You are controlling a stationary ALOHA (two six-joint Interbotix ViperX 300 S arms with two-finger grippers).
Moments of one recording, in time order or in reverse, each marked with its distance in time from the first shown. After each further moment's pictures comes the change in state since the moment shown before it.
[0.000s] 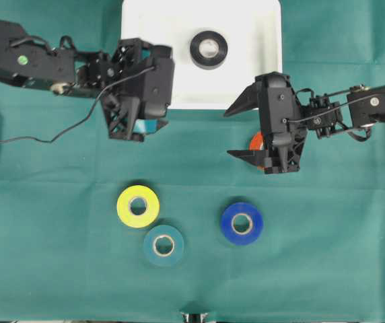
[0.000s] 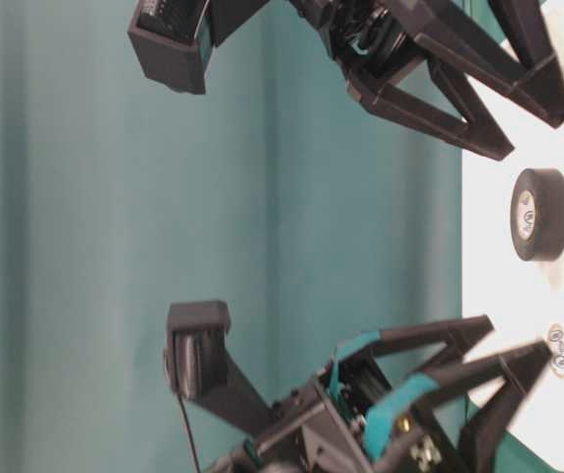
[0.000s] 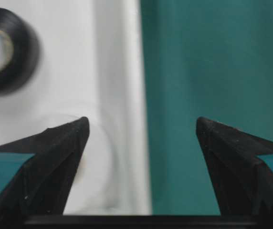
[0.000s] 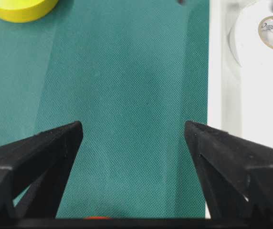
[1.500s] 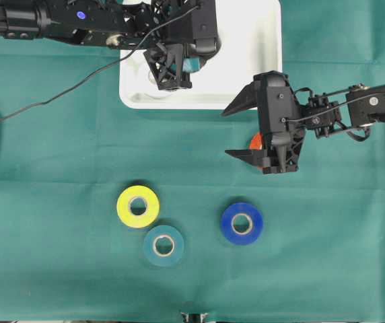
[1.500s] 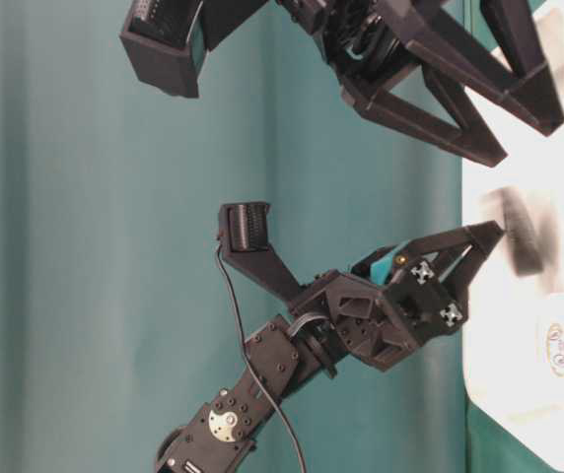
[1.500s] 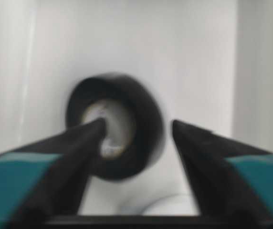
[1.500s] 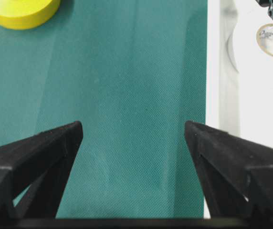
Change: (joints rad) left arm 0.202 0.255 -0.259 0.002 -0.032 0.029; right arm -0.002 0.000 -0.009 -0.002 0.000 -0.002
